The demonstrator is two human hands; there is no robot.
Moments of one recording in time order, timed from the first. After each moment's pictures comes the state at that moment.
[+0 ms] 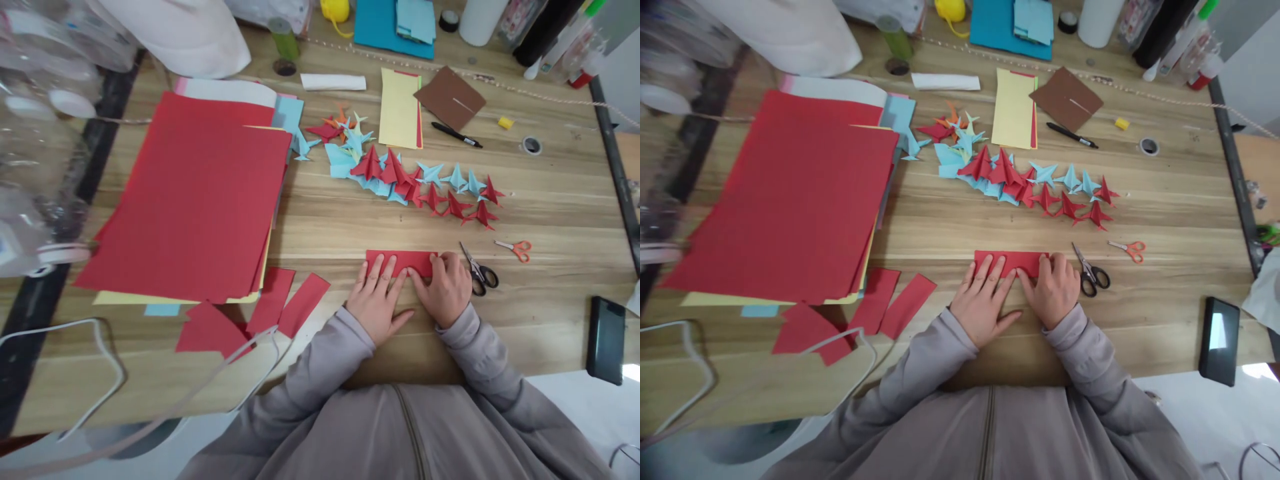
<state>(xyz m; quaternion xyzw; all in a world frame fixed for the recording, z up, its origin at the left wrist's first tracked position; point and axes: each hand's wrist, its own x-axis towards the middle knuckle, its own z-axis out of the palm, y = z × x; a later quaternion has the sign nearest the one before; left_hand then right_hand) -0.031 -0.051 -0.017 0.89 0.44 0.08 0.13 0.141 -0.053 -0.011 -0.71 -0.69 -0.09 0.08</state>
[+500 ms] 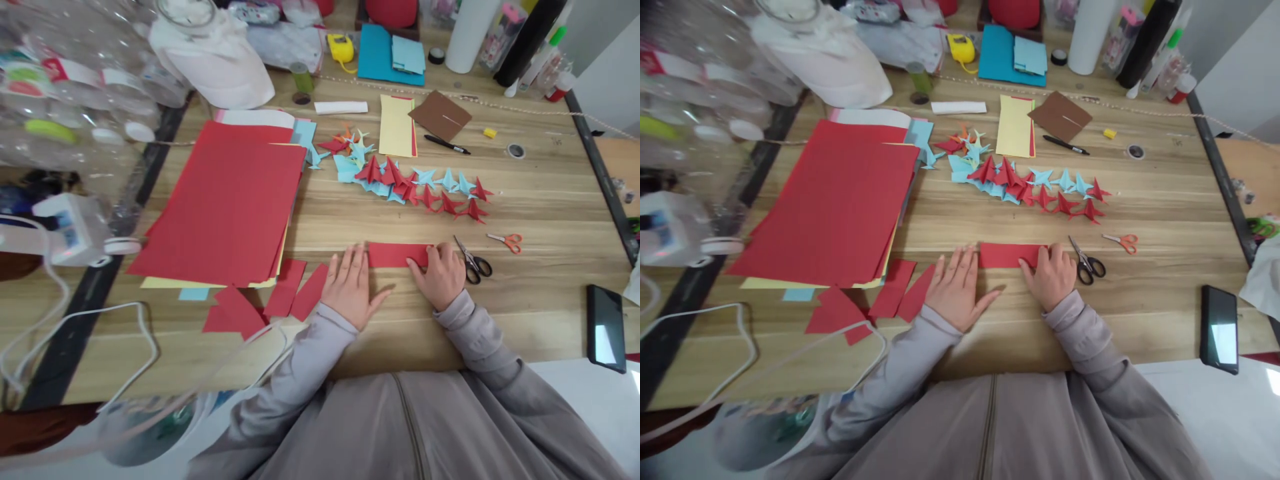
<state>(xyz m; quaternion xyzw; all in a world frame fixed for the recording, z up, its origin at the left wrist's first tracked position) -0.063 -0.051 -0.016 0.85 0.51 0.12 0.04 0.140 -0.050 -0.014 -0.72 -0.68 -0.10 0.10</state>
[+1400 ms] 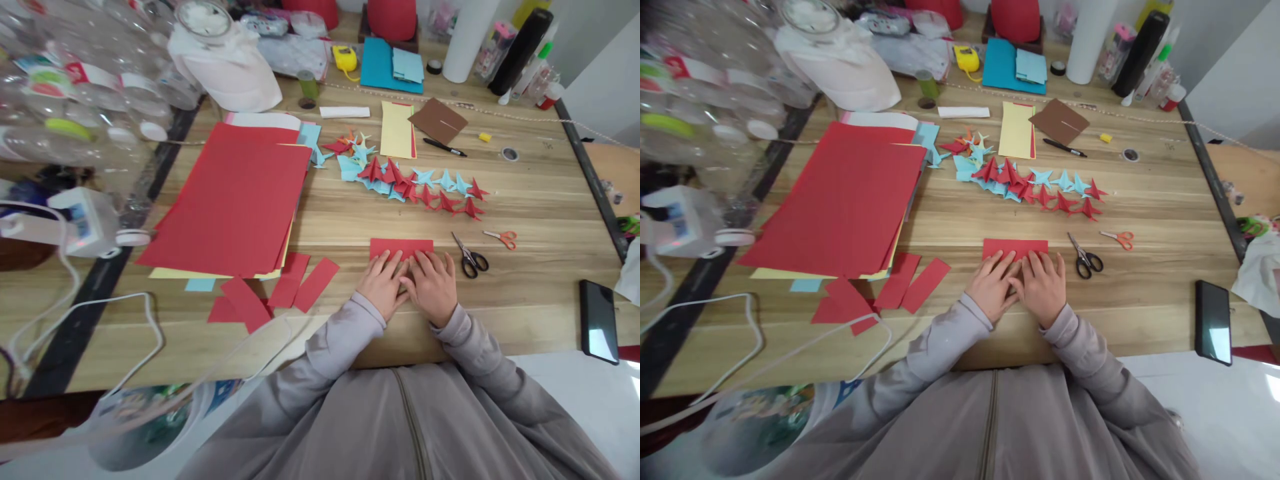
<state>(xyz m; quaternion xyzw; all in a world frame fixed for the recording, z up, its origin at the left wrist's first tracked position) -0.022 -0.053 -0.021 0.89 0.44 0.10 0.12 0.125 -0.081 -0.007 -0.63 -0.77 -0.06 0.10</state>
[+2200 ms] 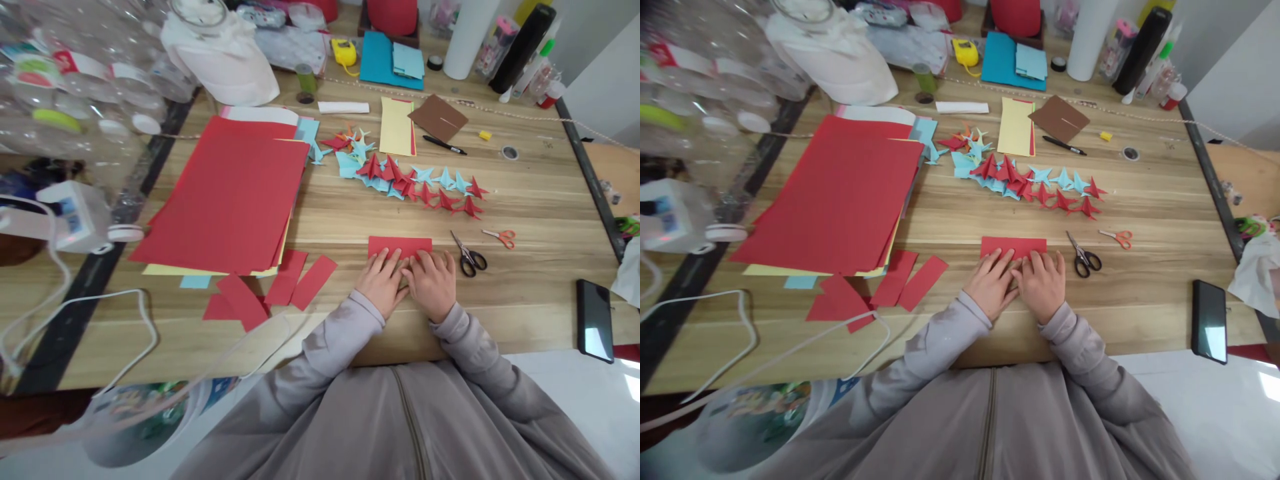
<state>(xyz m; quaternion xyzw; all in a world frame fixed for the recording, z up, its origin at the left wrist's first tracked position) -0.021 -0.054 -0.020 0.89 0.44 0.09 0.11 0.126 -0.077 -0.010 -0.64 -0.76 -0.08 0.10</state>
